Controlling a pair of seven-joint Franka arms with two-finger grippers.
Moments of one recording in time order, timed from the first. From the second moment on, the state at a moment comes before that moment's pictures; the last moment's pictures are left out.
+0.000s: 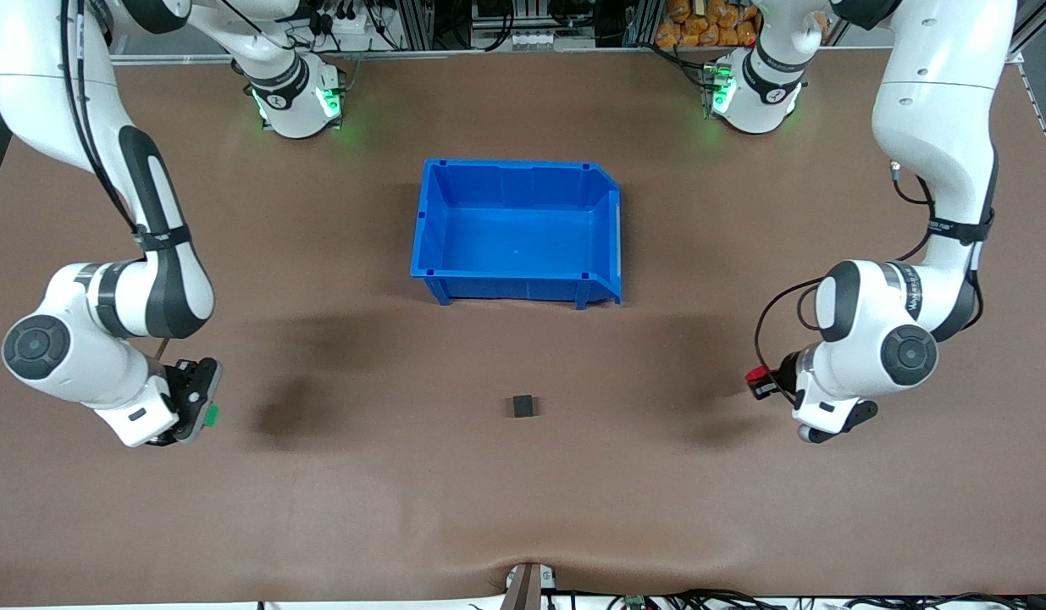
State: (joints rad) left arm -0.09 0.65 -0.07 -1.59 -0.08 2.16 -0.56; right arm 0.00 0.61 -0.01 -1.54 -0.08 2.23 -1.42
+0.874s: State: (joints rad) left arm -0.16 0.76 -0.06 -1.38 -0.30 2.02 -0.88; right arm 0.10 0.65 0.04 -1.46 -0.08 2.23 -1.55
